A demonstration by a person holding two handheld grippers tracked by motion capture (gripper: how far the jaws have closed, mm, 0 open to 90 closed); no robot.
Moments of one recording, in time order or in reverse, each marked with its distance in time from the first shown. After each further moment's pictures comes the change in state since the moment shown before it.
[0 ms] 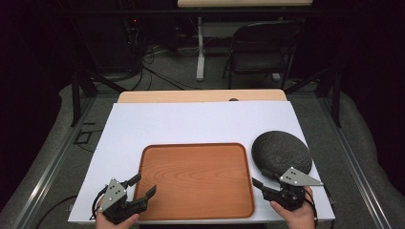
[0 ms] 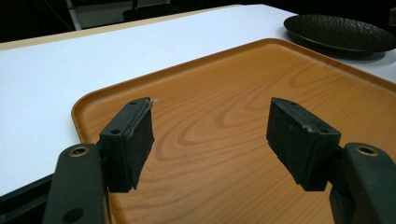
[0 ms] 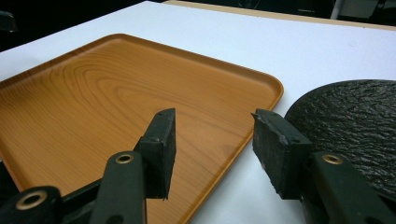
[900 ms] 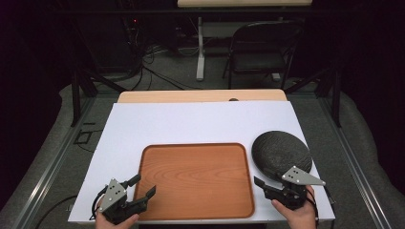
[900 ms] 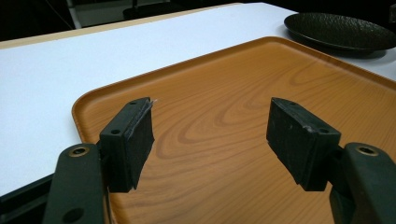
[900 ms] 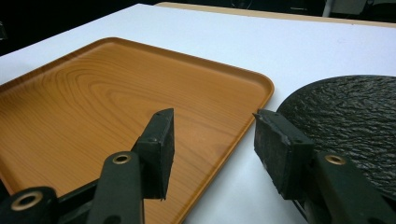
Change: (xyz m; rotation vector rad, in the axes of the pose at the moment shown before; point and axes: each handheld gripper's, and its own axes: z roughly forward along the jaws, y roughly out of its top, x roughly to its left) left arm 0.000 0.000 -0.001 0.005 0.000 0.000; right arm -0.004 0.000 -0.002 -0.006 -0.024 0.027
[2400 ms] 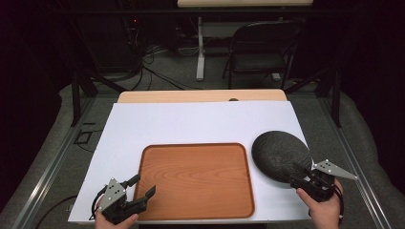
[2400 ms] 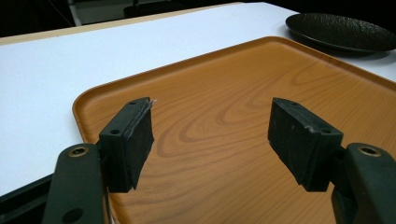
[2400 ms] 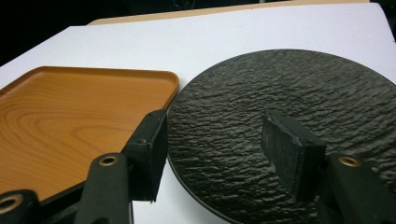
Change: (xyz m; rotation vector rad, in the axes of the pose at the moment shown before) left arm 0.002 -0.001 0.000 0.002 -0.003 -0.011; right arm -0.065 -0.004 -0.034 -0.005 -0.175 0.206
